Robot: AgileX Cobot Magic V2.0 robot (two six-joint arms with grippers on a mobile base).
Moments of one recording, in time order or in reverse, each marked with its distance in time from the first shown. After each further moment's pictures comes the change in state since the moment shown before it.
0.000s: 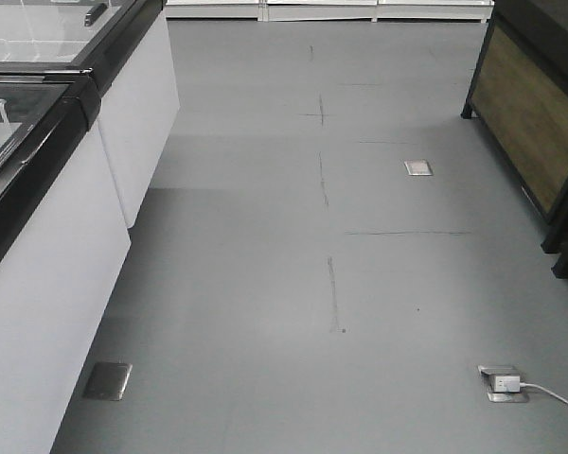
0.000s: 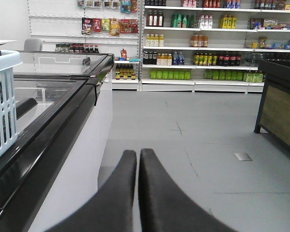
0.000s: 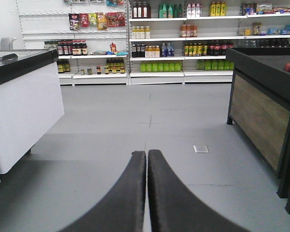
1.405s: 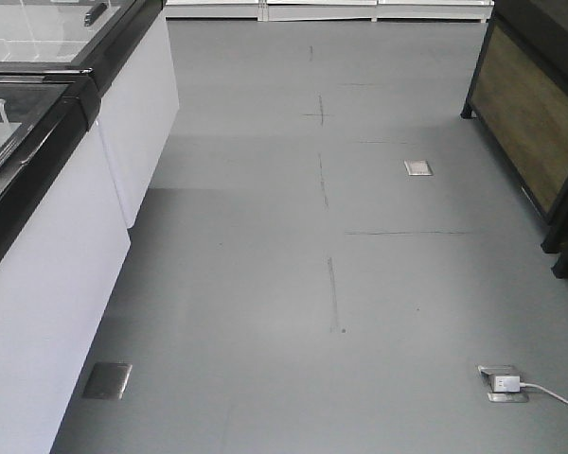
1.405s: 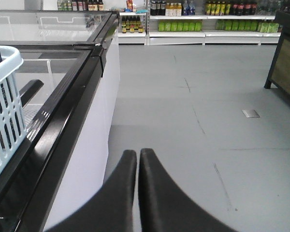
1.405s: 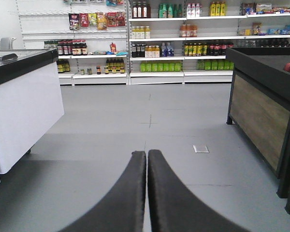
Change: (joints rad) left arm 0.000 0.359 -0.336 0.000 0.189 0.026; right arm 0.000 0.000 0.000 0.000 0.000 0.000
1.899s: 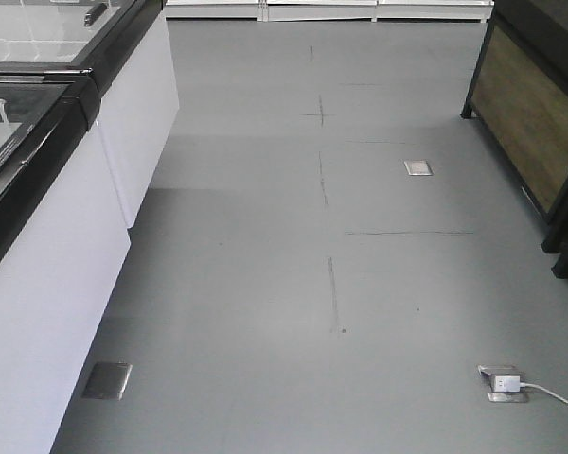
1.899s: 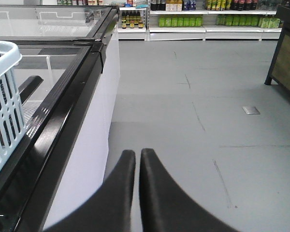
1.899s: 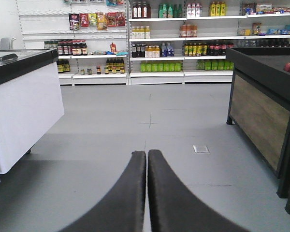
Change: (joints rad) left arm 0.000 0.007 0.000 0.000 0.003 0.000; right arm 0.000 0.000 0.000 0.000 0.000 0.000
